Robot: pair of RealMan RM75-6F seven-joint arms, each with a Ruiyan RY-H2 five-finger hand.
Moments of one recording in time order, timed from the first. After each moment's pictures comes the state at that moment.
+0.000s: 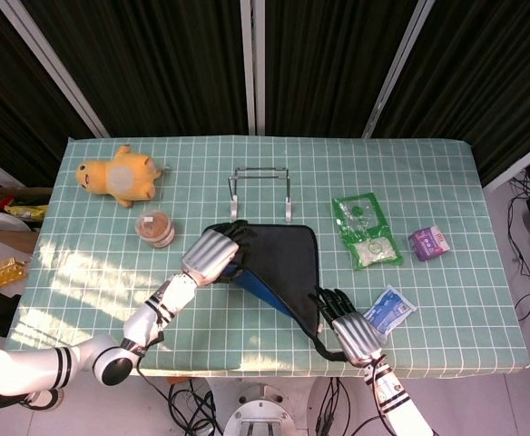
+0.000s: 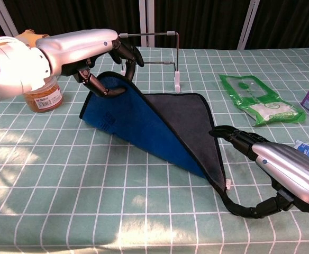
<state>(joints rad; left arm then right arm) -0.77 -1.53 -0.21 -1.66 1.27 0.94 0.30 0.23 -1.71 -0.07 -1.50 -1.61 1.22 -0.15</state>
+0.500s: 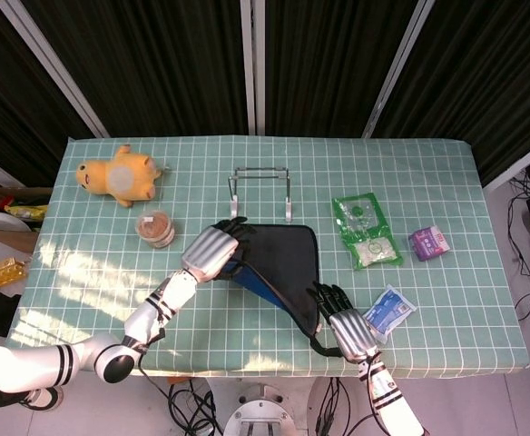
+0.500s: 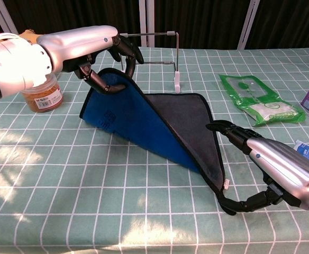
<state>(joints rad) -0.79 -1.52 -0.21 -1.66 1.23 0.95 0.29 0.23 -1.77 -0.05 -1.45 -1.59 1.25 -0.12</state>
